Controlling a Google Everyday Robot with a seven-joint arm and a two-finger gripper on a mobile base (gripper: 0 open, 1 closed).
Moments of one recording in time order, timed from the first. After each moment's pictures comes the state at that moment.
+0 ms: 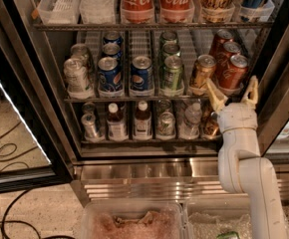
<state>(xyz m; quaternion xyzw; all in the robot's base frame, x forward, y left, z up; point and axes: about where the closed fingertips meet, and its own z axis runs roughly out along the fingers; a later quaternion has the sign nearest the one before) 0.622 -0.273 0.847 -0.02 0.55 -0.07 0.83</state>
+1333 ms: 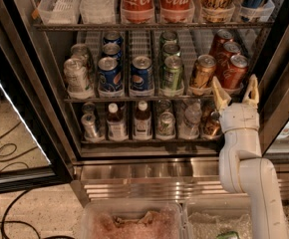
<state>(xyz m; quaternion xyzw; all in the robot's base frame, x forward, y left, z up) 0.620 -0.280 0.850 -0.02 0.54 -0.09 0.83</state>
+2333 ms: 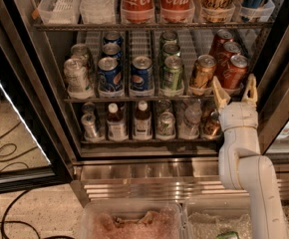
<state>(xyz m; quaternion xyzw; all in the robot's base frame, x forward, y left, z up) 0.631 -0.282 0.843 -0.03 0.54 -0.11 0.83</state>
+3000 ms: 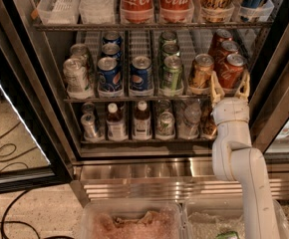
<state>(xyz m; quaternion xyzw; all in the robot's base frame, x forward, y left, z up) 0.657 -0.265 0.837 -0.04 0.54 -0.10 0.83</state>
